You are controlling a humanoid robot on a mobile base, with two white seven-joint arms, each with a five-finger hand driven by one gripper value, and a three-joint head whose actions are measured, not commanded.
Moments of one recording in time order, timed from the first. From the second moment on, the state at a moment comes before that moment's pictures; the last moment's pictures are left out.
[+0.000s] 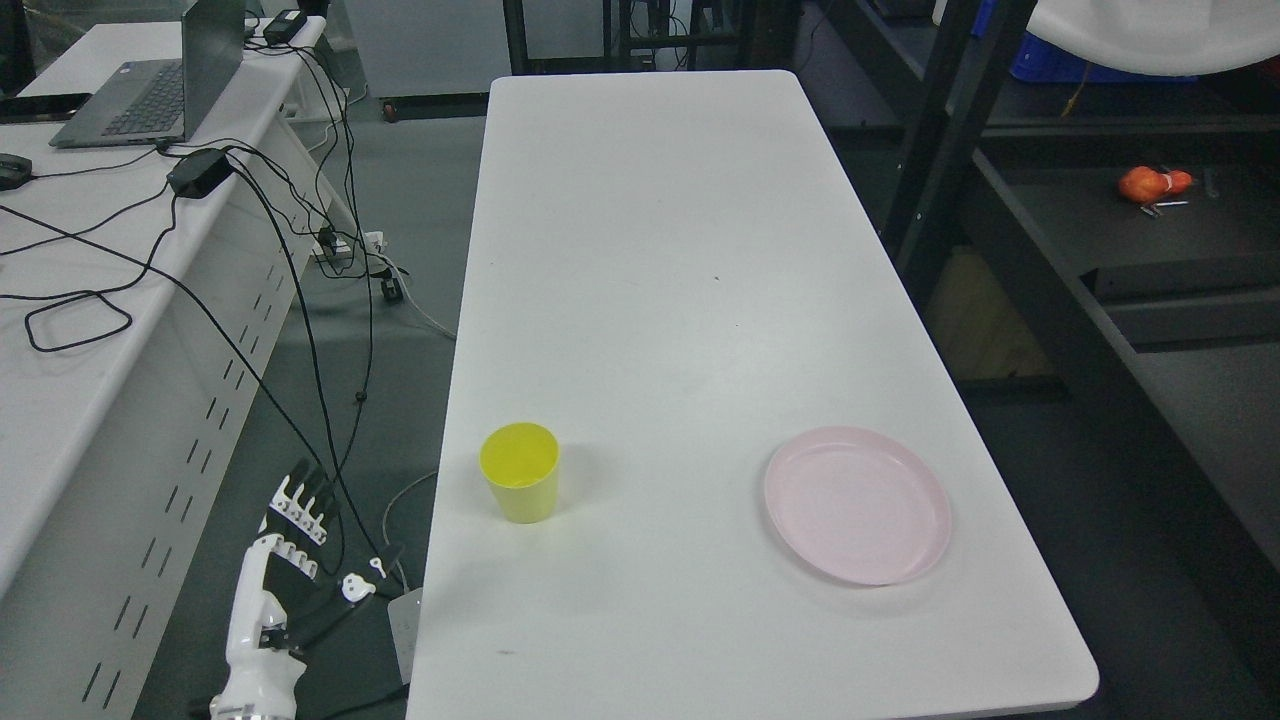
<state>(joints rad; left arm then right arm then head) 0.16 0.02 0.10 -1.74 0.24 -0.18 -0.03 0.00 0.00 0.00 -0.24 0.00 0.09 -0.12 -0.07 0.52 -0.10</state>
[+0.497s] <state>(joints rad) 0.14 0.04 0.10 -1.74 0.25 -0.18 -0.02 0.00 0.00 0.00 -0.24 0.00 0.09 -0.12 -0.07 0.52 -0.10</state>
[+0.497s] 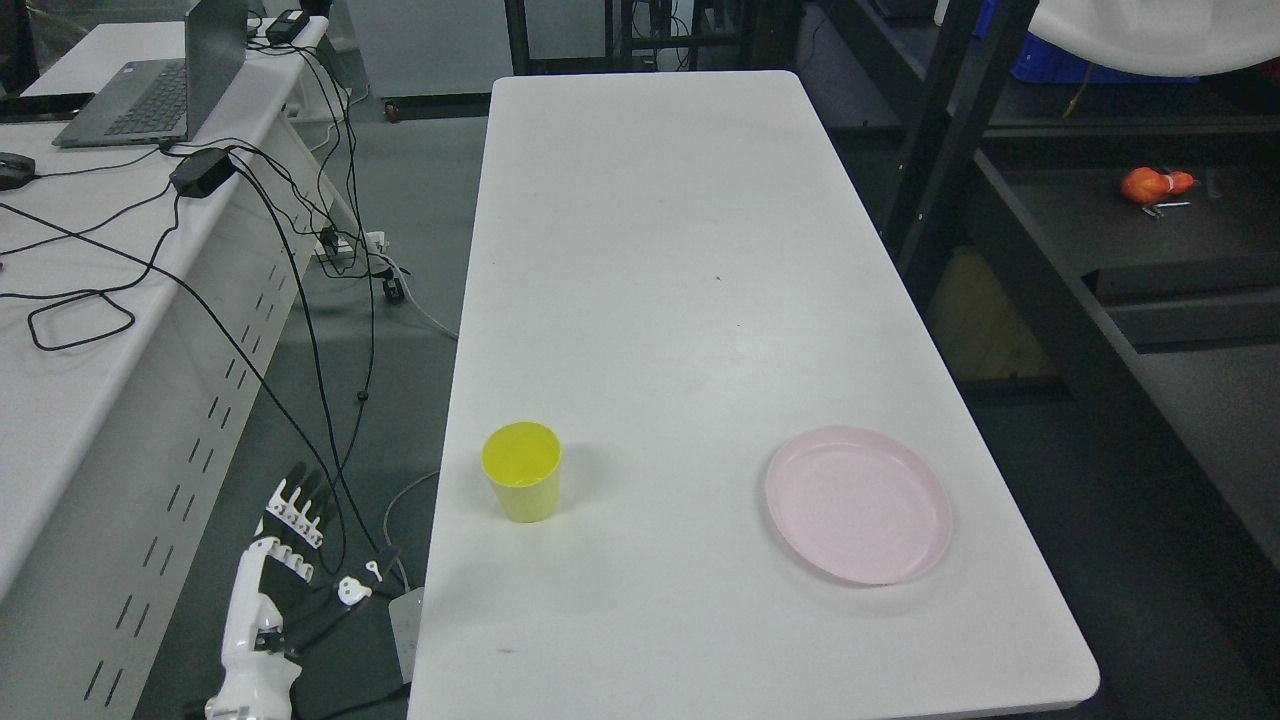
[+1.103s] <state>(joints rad) -0.07 0.05 0.09 -1.64 0.32 -0.12 -0.21 0.00 0.00 0.00 -0.24 0.00 0.09 -0.12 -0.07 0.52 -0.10</state>
